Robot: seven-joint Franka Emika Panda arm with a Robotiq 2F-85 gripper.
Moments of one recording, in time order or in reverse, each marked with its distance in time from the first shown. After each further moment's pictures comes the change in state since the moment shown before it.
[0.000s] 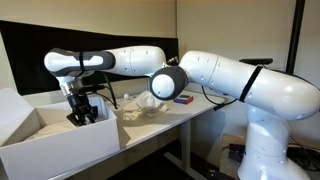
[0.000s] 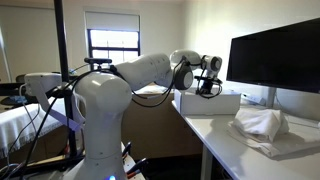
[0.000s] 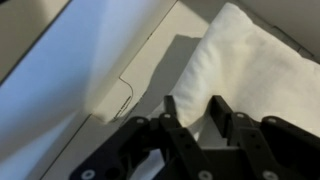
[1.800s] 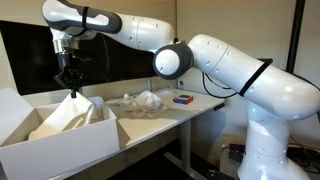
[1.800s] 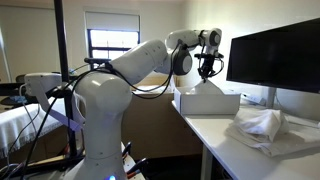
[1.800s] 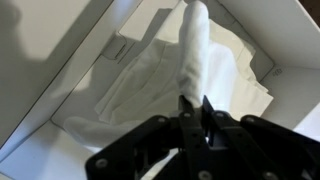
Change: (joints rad) arm -0.003 -0.208 0.023 0.020 0.006 0.060 -0.037
